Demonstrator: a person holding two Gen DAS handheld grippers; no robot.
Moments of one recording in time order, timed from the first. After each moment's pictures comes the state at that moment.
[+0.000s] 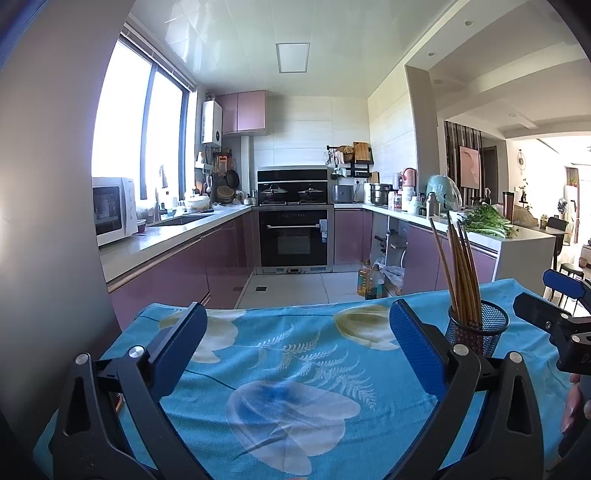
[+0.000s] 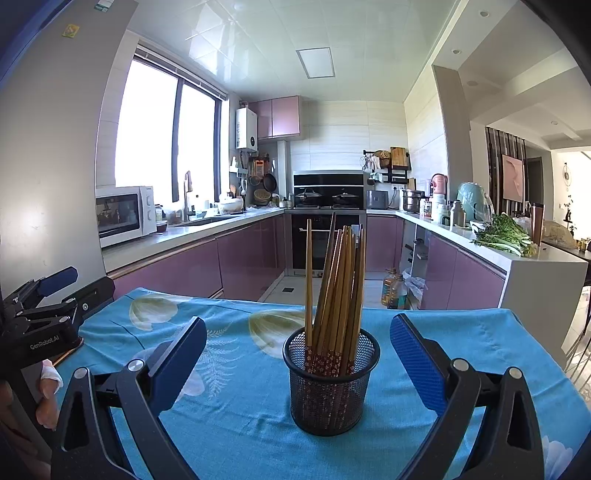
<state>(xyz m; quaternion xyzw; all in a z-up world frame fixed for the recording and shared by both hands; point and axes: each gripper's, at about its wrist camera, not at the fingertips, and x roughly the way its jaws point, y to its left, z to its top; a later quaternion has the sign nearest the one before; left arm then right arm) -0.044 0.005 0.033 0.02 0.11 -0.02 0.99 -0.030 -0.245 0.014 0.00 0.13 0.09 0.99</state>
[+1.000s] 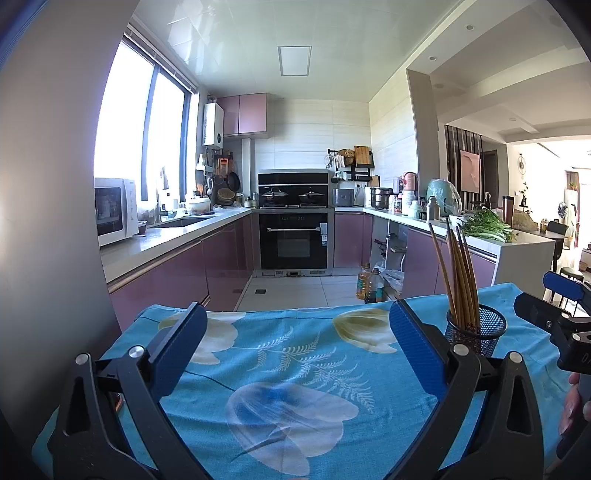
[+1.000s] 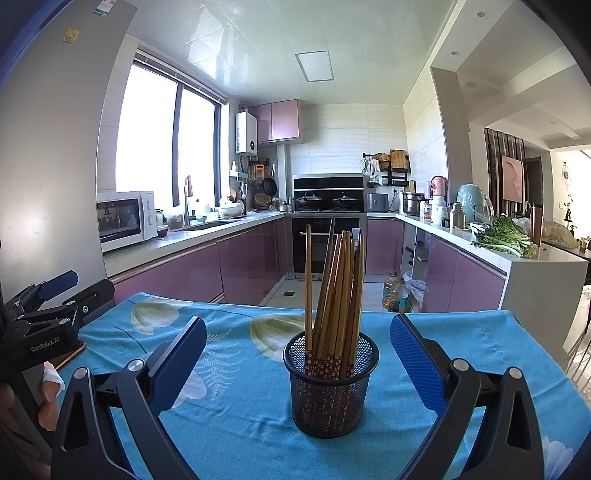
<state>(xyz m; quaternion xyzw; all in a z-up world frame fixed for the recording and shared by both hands) -0.045 0.004 0.034 0.01 0.10 -0.02 0.99 -0.028 -0.243 0.017 0.00 0.12 0.09 0.99</state>
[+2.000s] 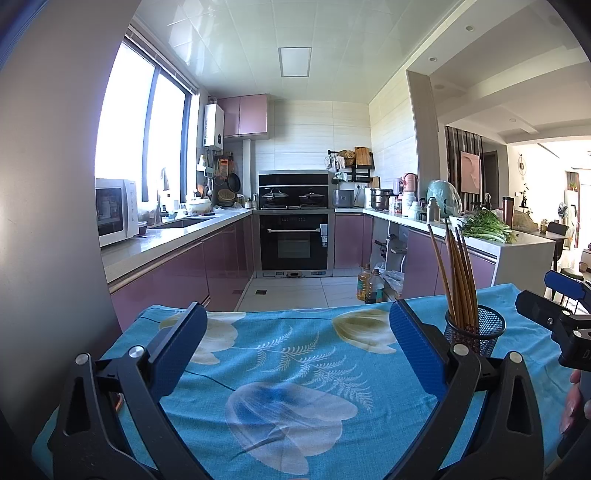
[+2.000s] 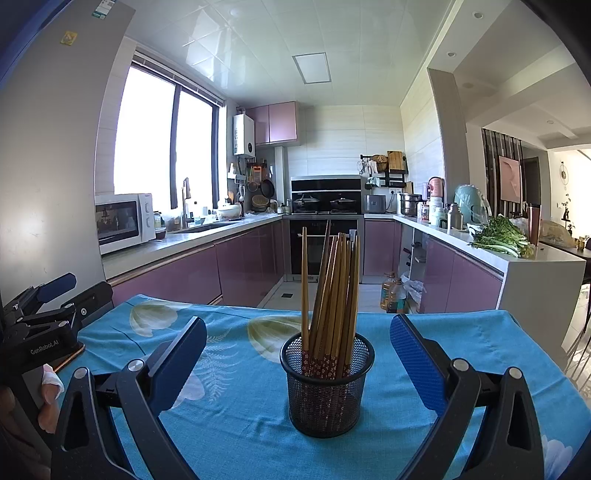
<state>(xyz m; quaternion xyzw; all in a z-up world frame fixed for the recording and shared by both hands) -0.045 0.004 0.033 0.01 0.10 -0.02 0.99 -0.032 -0.242 0.017 0.00 0.12 0.08 0.99</state>
